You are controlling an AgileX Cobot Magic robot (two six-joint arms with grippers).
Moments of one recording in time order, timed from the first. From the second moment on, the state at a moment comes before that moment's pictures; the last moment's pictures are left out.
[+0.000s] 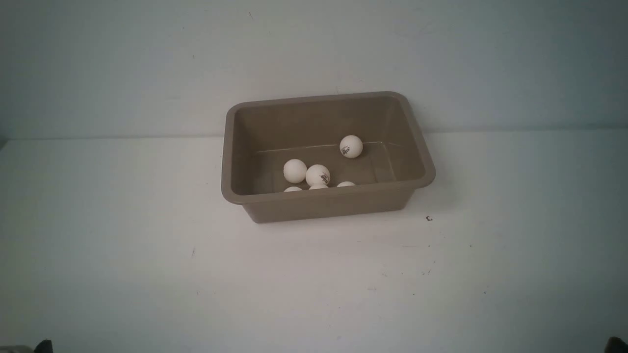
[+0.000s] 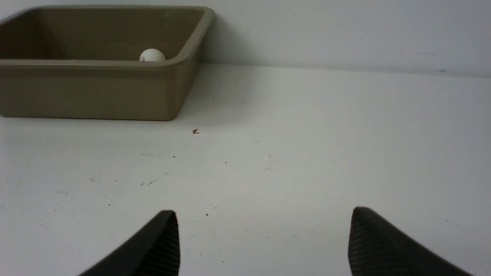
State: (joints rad) right arm 0.14 -0.01 0.02 0.03 0.41 -0.02; left arm 0.12 0.25 0.03 -0.13 0.19 0.13
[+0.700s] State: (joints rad) right arm 0.14 -0.01 0.02 0.03 0.41 -0.02; left arm 0.12 0.01 0.03 -0.13 0.37 0.13
